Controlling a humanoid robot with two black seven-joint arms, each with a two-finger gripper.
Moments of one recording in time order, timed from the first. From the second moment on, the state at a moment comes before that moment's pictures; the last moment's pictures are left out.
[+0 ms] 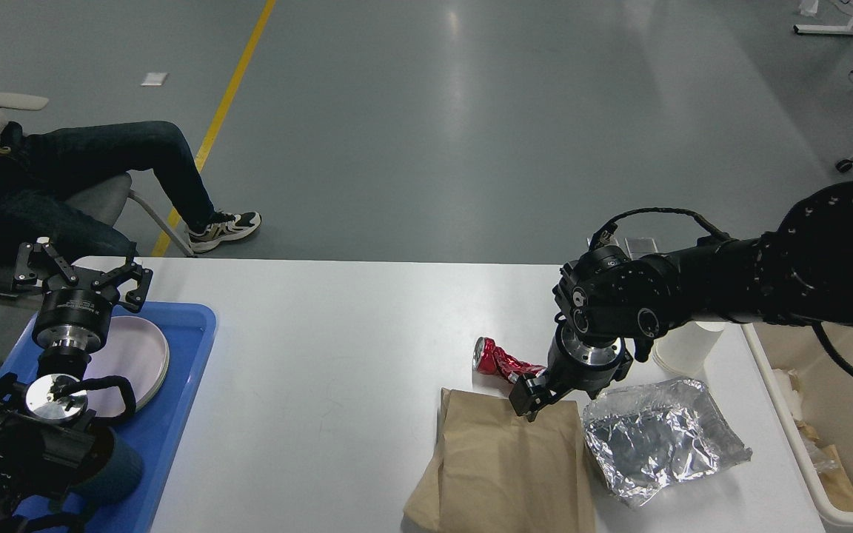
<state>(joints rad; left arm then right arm) -0.66 0.24 -1.13 -0.16 -0.19 -0.68 -0.27 1.55 -0.01 -0.99 1.02 -0.42 0.61 -0.12</state>
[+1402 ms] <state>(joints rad) -0.66 0.24 -1.13 -0.16 -0.19 -0.68 -0.27 1.17 -0.22 -0.97 0.63 -0.10 0.51 -0.12</state>
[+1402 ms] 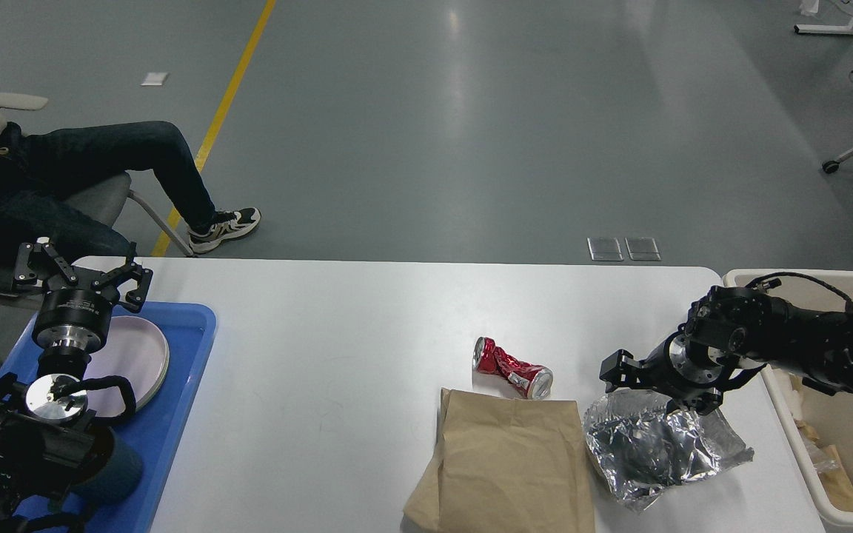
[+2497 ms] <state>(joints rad) -0.66 0.24 -1.13 -0.16 -0.19 -0.68 -0.27 1.32 -0.35 -1.16 0.74 -0.11 0.57 -0.12</state>
